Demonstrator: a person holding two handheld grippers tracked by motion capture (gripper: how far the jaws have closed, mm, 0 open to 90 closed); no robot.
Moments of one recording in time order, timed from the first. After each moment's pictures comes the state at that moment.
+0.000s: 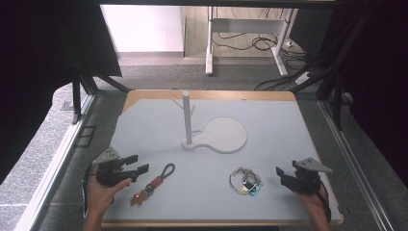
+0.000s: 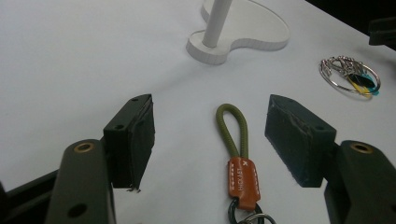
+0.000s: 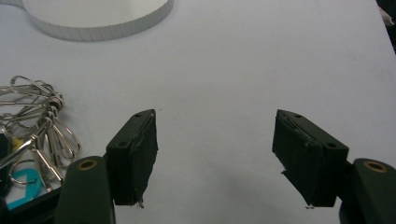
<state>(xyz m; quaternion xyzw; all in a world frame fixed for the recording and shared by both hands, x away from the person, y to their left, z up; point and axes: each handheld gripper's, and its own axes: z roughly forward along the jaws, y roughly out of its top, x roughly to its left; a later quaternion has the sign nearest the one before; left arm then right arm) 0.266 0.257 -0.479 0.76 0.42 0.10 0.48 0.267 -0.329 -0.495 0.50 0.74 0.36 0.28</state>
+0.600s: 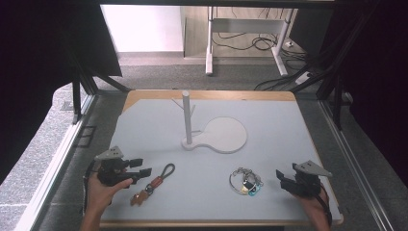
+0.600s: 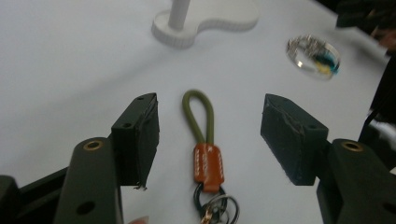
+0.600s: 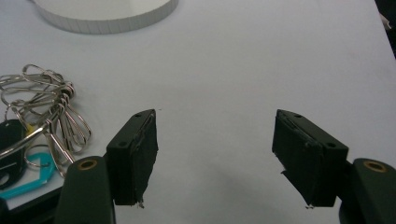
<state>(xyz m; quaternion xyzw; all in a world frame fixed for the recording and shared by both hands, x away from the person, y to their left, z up) 0.269 0.249 -0.465 0.80 0.40 0.04 0.45 0.257 -0.328 -0.497 0.49 0.74 0.35 0.28</state>
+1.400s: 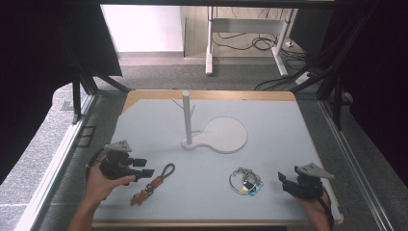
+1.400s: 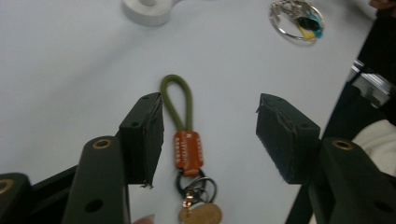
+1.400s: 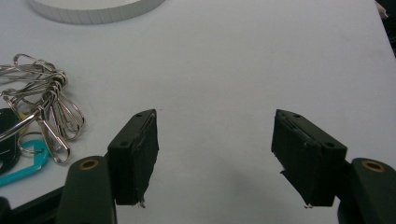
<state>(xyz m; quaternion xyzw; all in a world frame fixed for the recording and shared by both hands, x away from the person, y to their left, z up) 0.279 0.231 -0.433 0.85 0.36 -0.01 0.39 0.252 -0.332 -0.500 0.51 0.74 0.35 0.28</state>
